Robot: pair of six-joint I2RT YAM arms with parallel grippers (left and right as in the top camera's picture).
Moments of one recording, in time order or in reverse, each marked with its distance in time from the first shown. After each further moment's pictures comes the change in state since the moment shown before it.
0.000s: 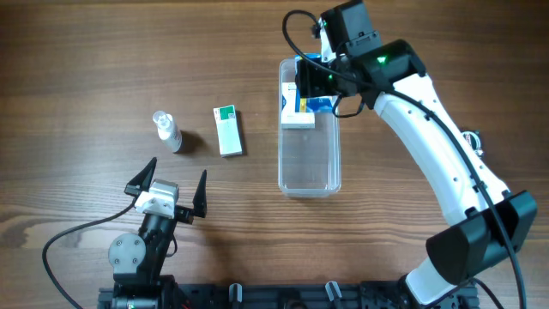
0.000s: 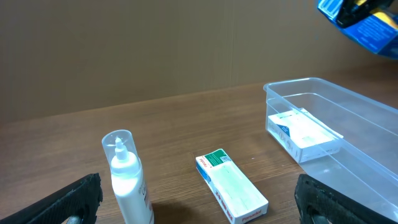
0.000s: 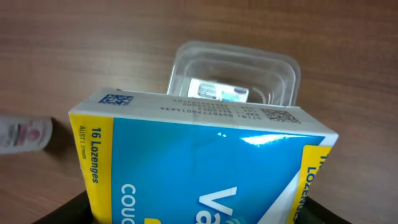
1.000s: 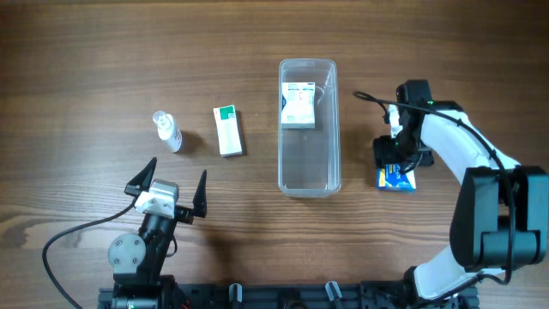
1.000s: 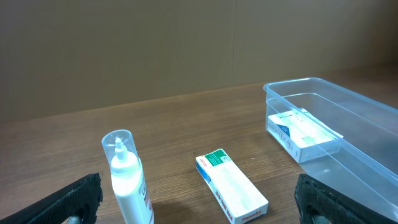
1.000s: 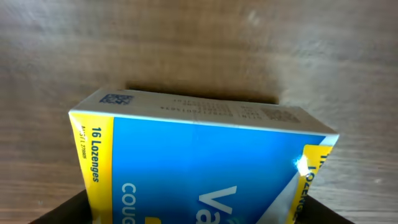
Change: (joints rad) left arm 0.000 0.000 0.000 0.000 0.000 0.000; right arm -0.409 -0.003 -0.672 0.120 0.099 -0.307
